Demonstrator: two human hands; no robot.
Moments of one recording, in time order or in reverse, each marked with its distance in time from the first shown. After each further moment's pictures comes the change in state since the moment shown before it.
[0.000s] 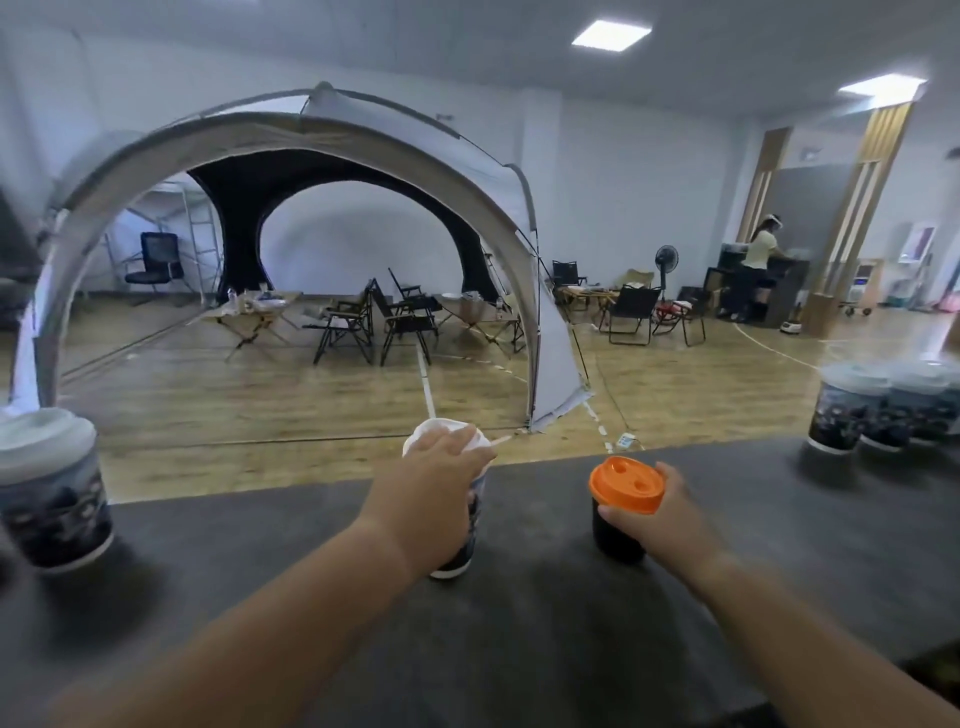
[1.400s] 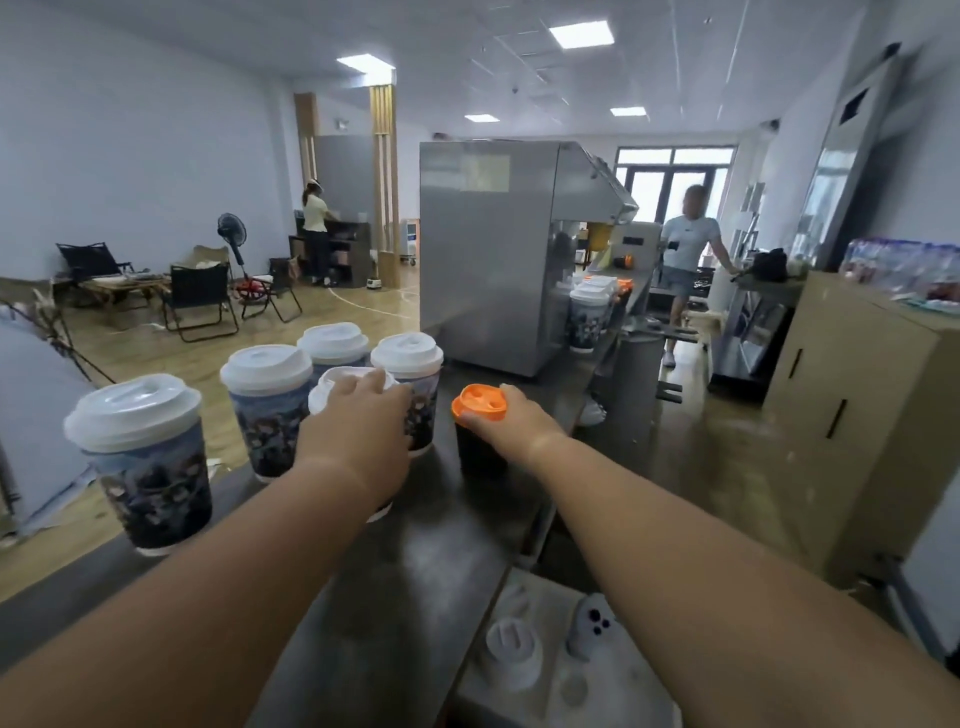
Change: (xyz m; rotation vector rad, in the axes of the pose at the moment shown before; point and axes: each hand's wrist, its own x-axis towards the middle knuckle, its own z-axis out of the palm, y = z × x) left_hand 0.419 0.620 0.254 -0.120 -0.125 0.497; right_hand 0.274 0.360 -0.513 -0.276 0.422 0.450
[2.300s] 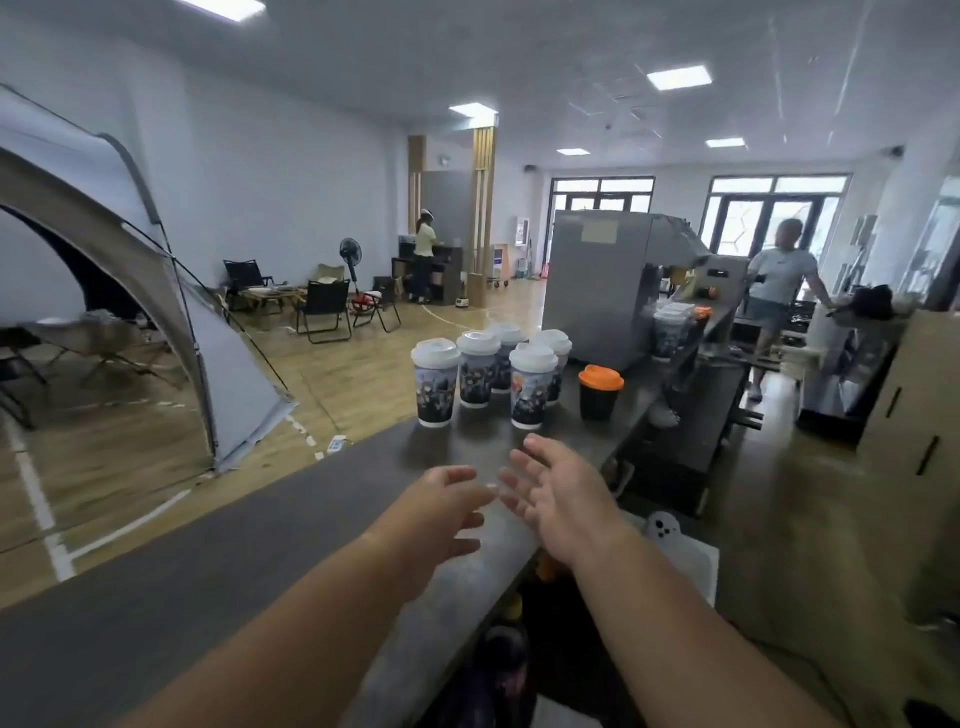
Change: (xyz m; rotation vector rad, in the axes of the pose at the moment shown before) left_hand -0.355 -0.076 -0.104 -1.479 -0.252 -0.470; right_hand -0.401 -0.116 0.058 1.332 -0.260 0.235
